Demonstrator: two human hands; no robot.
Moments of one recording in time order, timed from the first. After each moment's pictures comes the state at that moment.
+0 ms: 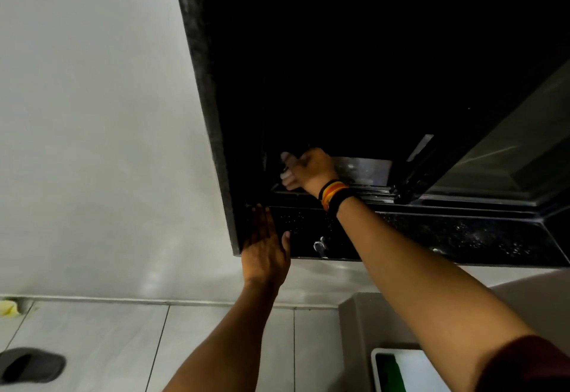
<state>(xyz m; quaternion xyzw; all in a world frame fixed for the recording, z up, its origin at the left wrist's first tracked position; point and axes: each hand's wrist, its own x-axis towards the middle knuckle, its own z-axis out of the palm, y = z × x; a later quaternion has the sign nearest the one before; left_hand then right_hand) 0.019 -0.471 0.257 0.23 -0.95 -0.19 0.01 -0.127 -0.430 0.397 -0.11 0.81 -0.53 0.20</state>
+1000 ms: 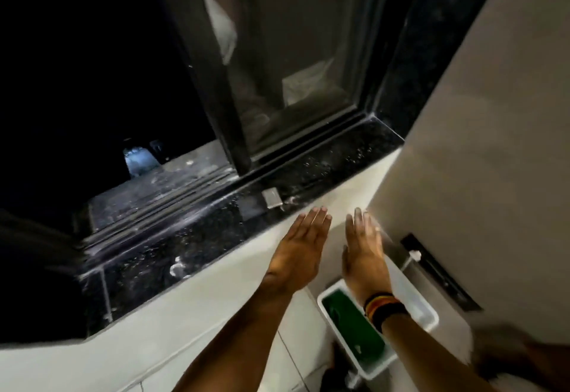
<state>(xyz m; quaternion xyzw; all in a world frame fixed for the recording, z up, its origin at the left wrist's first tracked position) -0.052 -0.185 0.242 -0.37 -0.93 -0.05 0.00 0.002 -0.022 0.226 0.09 0.98 -0.18 -0.01</state>
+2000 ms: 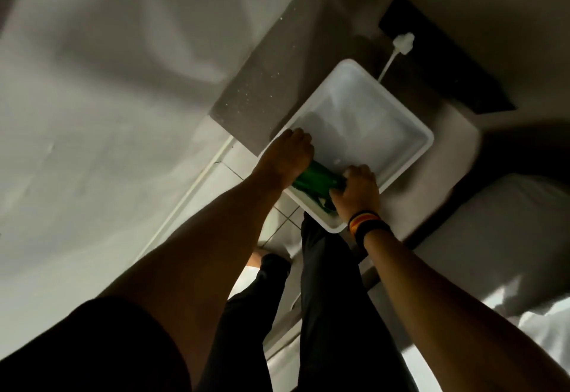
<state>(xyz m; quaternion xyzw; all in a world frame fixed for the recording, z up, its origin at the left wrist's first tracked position) -0.006 -0.056 -0.034 -0.55 -0.78 0.14 -0.27 0.143 0.053 -0.056 0.36 0.85 -0.31 0.23</state>
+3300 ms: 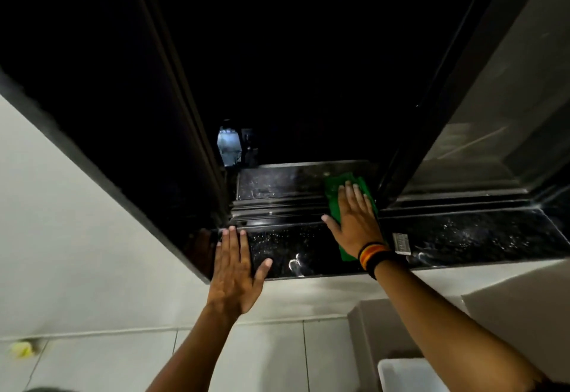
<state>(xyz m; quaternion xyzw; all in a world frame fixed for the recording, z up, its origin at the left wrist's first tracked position) 0.018 -0.482 0.274 0.16 -0.98 -0.12 -0.06 -0.164 -0.254 0.285 -0.22 0.97 -0.09 0.01</state>
